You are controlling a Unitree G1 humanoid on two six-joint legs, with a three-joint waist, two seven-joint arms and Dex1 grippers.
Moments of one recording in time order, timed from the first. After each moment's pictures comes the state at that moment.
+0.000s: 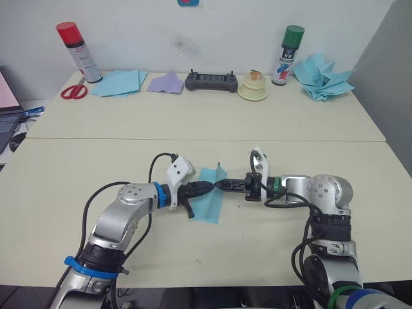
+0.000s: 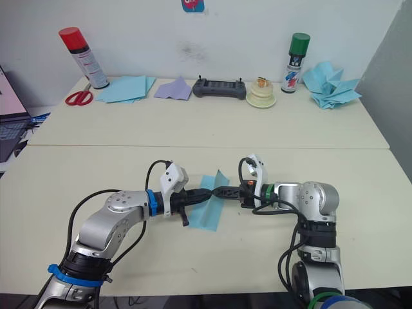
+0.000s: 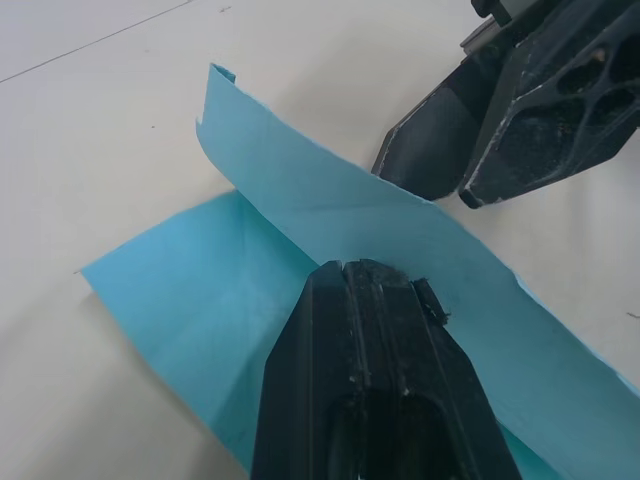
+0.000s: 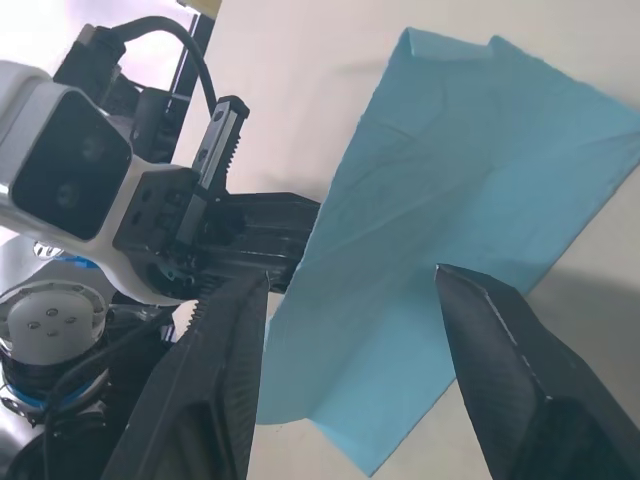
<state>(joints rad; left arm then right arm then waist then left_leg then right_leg) -0.32 0.51 -0.15 -0.17 -0.34 0.56 -0.88 -0.61 -0.07 -0.26 -0.06 0.62 1.58 0.53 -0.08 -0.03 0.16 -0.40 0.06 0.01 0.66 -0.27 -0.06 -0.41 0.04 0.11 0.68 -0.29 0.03</state>
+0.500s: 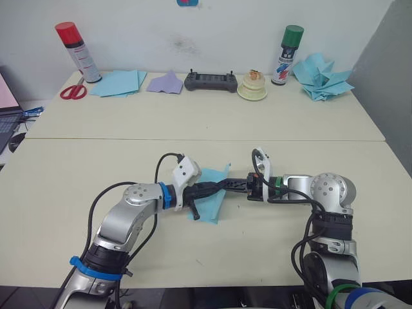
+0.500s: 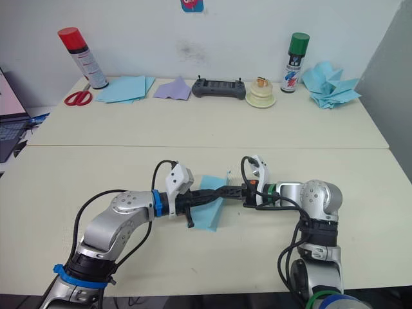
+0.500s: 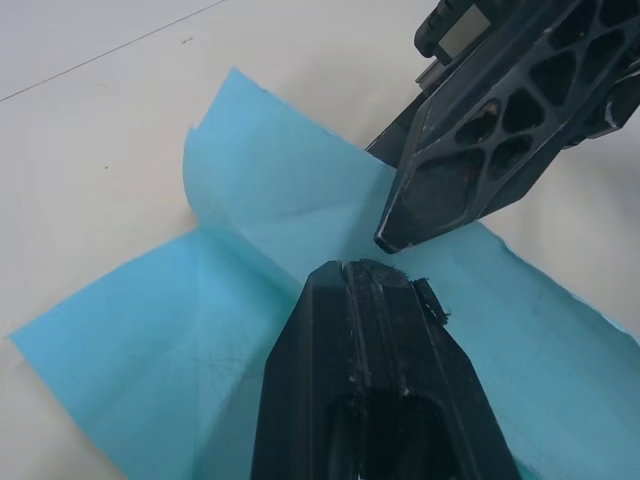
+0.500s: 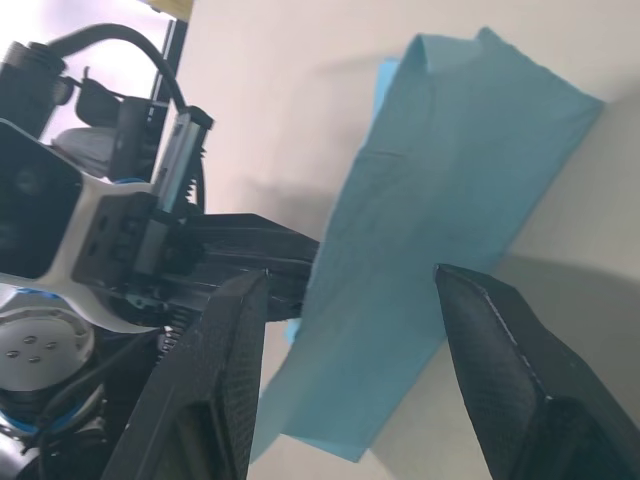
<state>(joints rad) -0.32 0.49 -0.17 -0.19 -0.33 0.56 -0.88 -0.62 -0.09 -0.26 -0.04 0.65 1.60 0.46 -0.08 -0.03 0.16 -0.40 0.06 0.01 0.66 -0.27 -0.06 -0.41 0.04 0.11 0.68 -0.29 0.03</state>
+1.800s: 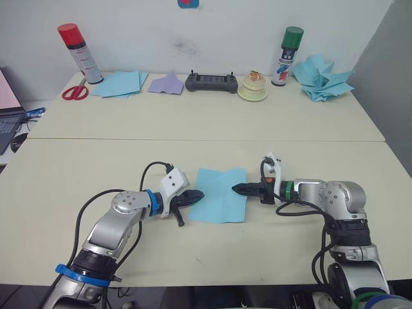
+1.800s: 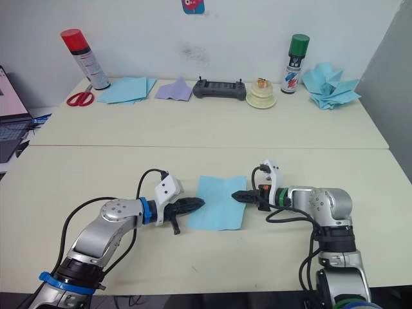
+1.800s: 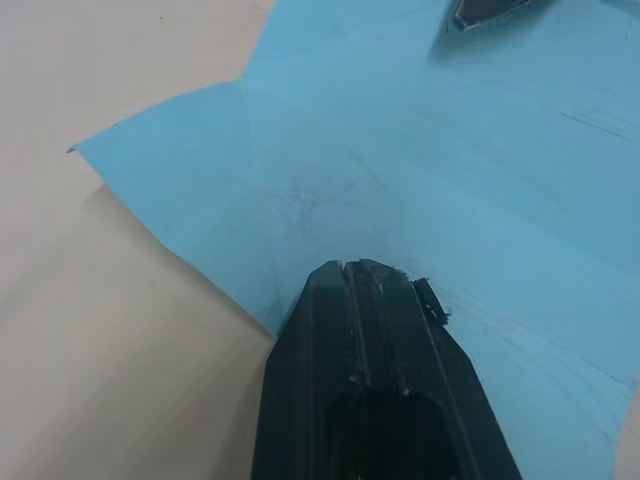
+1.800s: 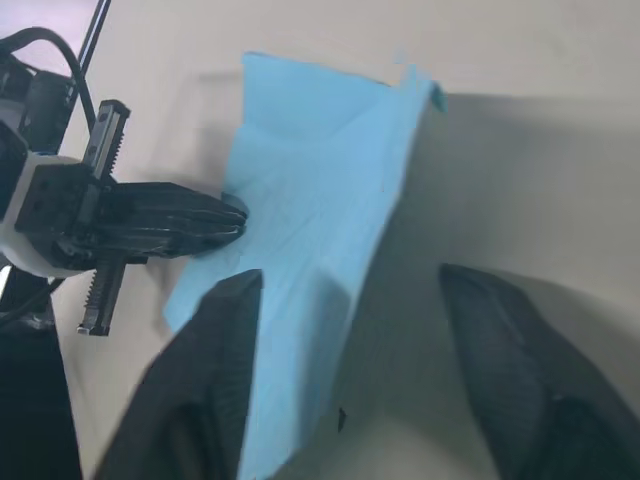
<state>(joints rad) -0.26 0.58 -0.18 -0.07 -0.22 0.40 -0.90 -0.53 -0.35 -0.04 -0.04 0.64 1.29 0.57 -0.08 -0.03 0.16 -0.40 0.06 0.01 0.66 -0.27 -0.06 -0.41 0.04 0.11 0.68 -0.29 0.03</state>
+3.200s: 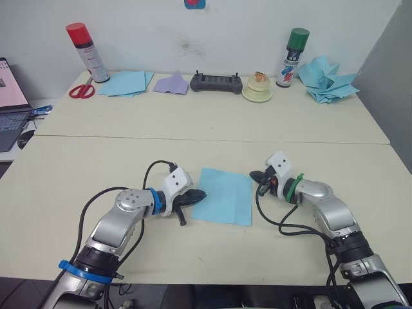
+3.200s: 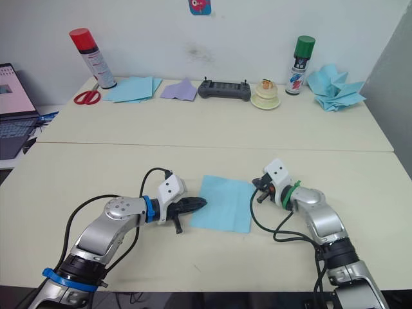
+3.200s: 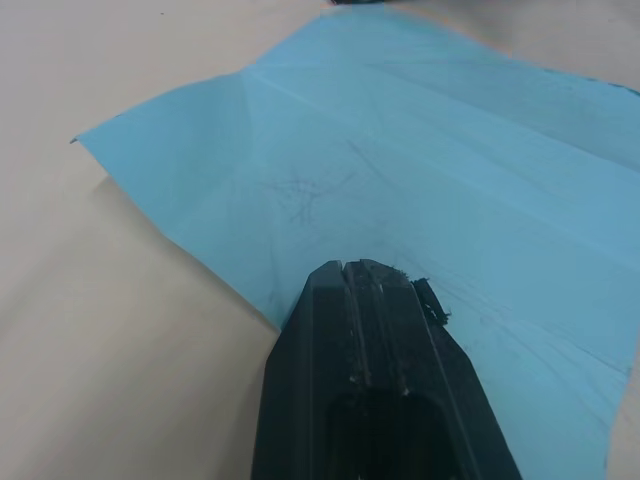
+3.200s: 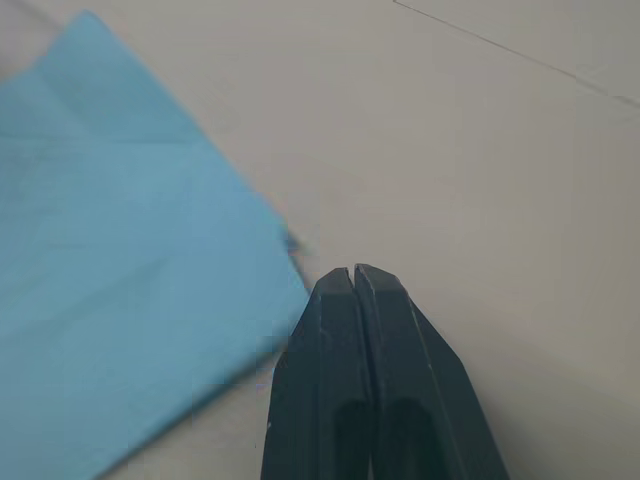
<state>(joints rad) -0.29 0.58 -0.21 -0.05 -0.21 0.40 -0.91 -0.41 -0.42 0.17 0.09 0.18 0.44 0.62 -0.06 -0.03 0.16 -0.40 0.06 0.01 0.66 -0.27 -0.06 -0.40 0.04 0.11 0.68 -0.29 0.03</state>
